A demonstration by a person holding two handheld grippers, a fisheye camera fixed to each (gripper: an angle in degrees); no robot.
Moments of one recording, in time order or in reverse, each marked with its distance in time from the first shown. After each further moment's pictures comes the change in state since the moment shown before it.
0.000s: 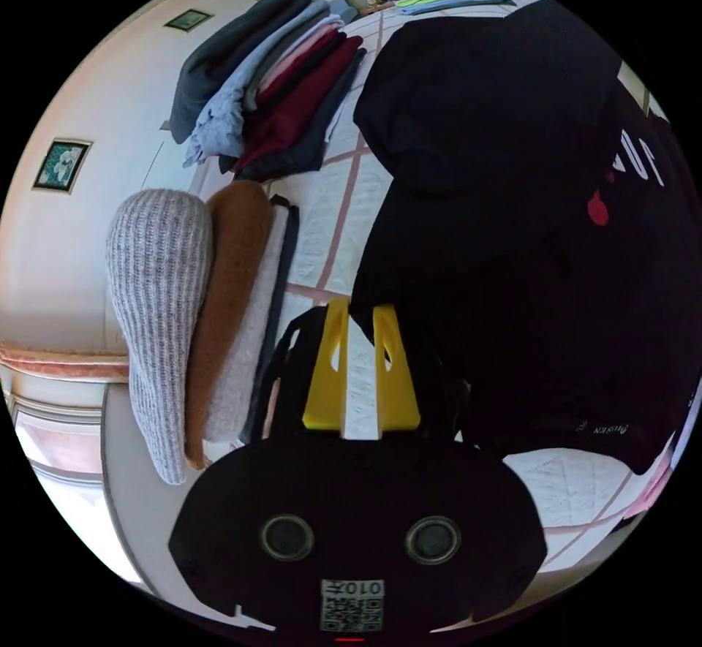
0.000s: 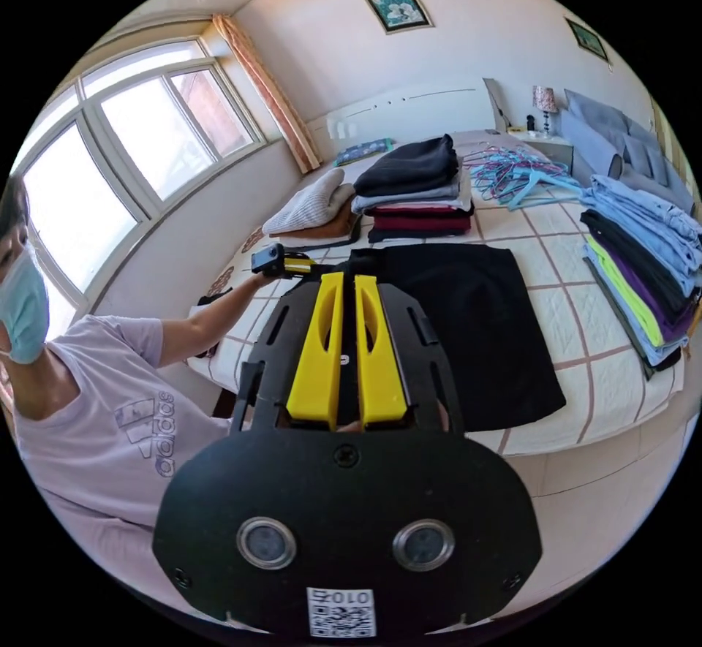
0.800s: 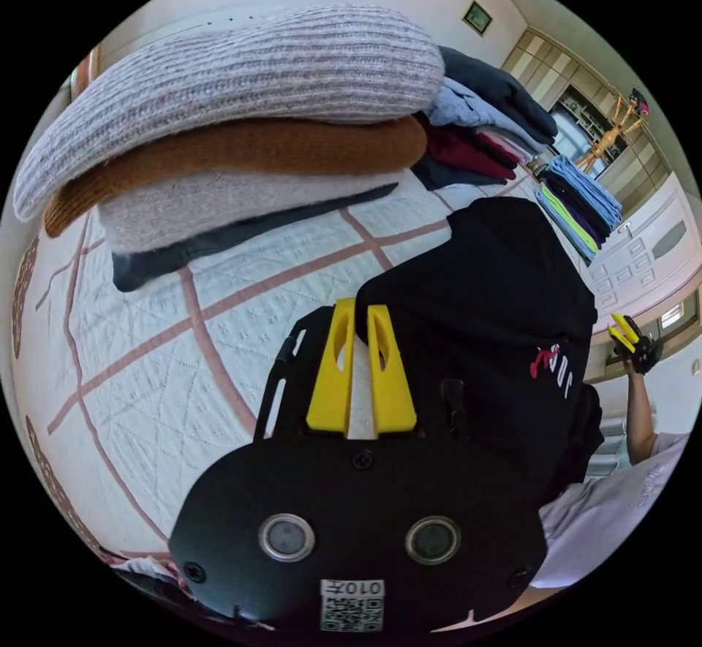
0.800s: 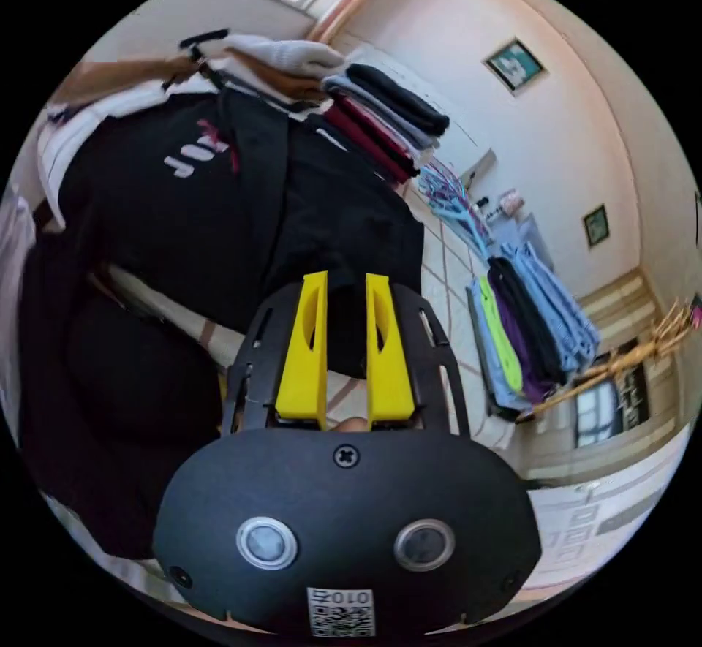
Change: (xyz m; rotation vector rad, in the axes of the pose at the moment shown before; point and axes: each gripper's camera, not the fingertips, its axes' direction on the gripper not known) left arm -0.196 0.214 0.110 0.122 0.538 -0.870; right arm -0.039 0.048 0.143 -0.195 0.798 -0.626
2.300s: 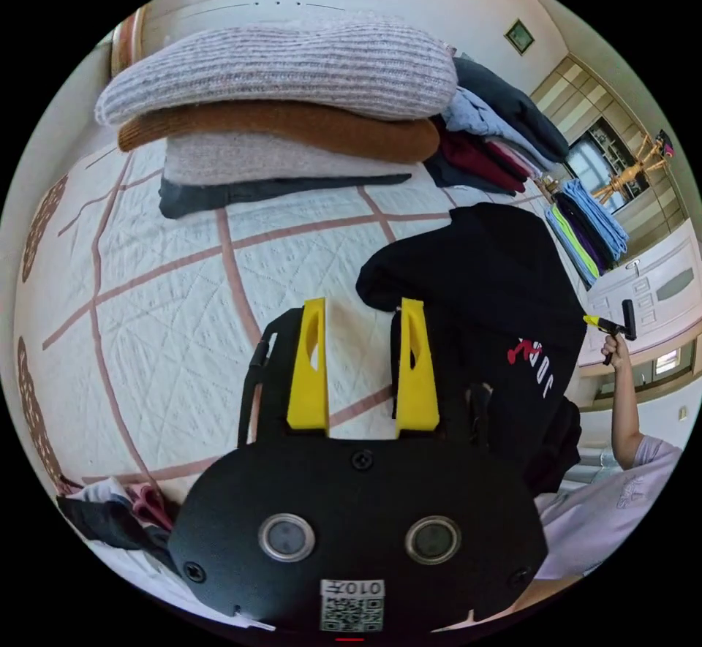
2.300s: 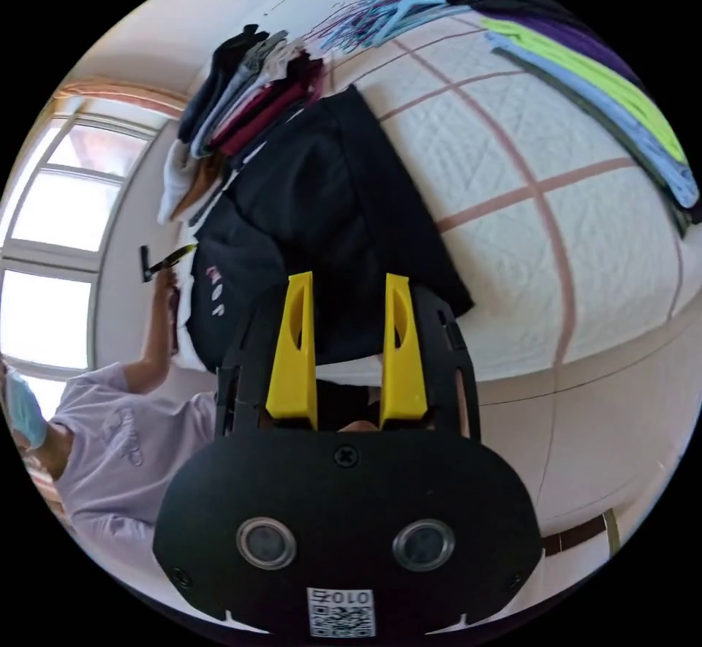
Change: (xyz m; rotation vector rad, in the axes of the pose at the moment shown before) left arm -0.006 0.080 -0.055 -0.004 -0.036 -0.155; right arm 0.295 -0.054 0.244 -0.249 -0.921 0.842
